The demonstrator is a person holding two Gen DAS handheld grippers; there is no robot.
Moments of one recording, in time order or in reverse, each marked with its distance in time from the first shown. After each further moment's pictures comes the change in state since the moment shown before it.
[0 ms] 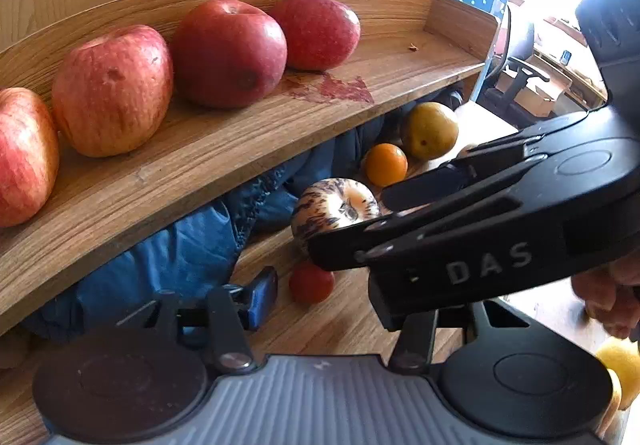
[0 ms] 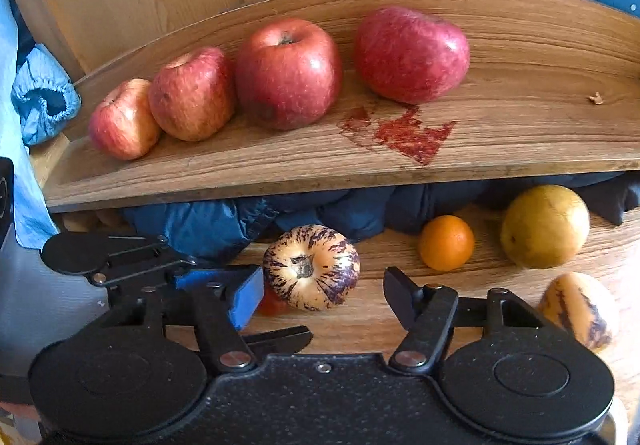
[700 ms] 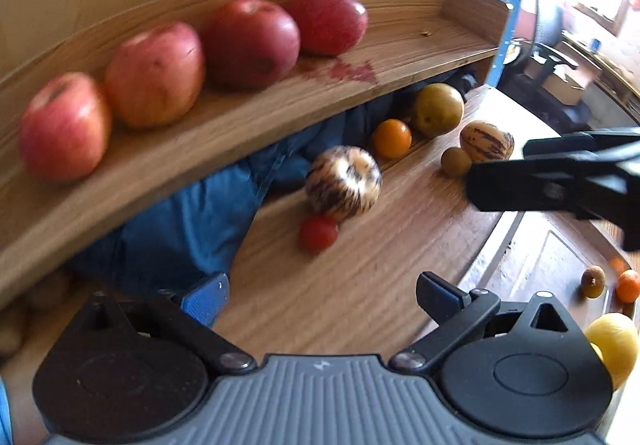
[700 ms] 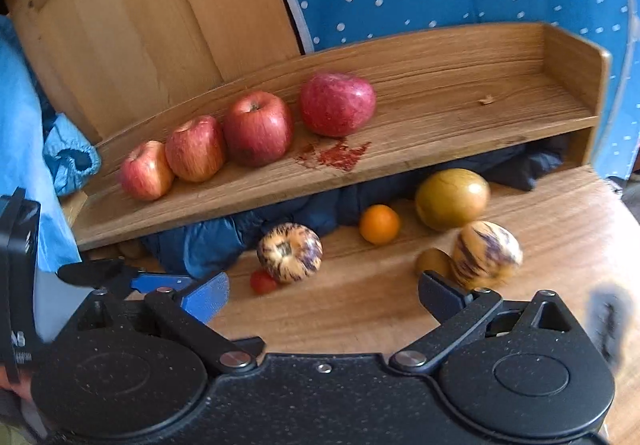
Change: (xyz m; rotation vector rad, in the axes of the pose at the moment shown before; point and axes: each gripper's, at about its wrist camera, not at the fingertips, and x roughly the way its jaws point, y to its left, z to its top) left arm -0.028 -0.019 -0.009 -0.007 0.058 0.099; right arm -0.081 -0.017 -0.043 0.138 -0.169 -0.036
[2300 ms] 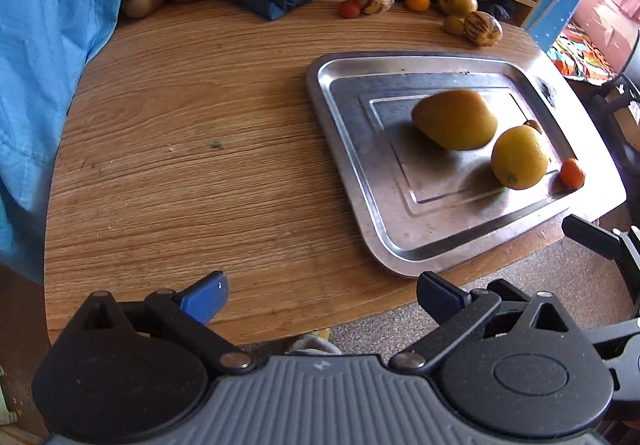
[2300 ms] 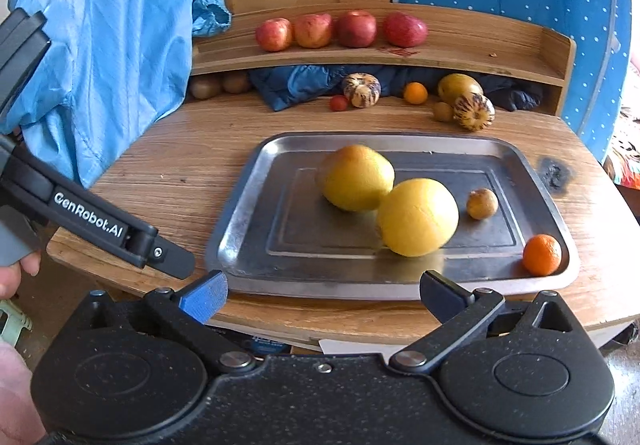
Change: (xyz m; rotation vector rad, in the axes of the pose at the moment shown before) left arm -0.138 -0.102 -0.161 -0.461 0.229 0.167; right arm -0.161 0.018 -0.202 -0.291 0.010 0.040
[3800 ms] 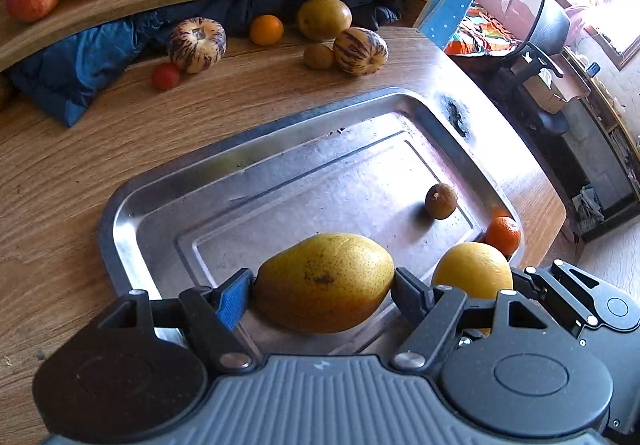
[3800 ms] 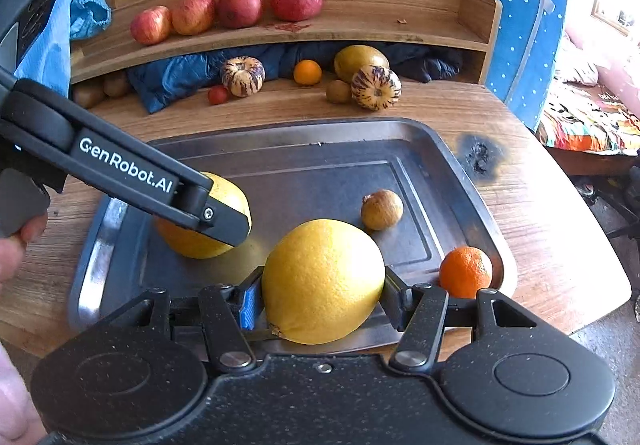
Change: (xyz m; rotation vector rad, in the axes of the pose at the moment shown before) left arm 0.067 -0.078 0.095 0.239 -0.029 -0.262; right arm 0.052 -0.059 0.024 0.115 0.064 -0.229
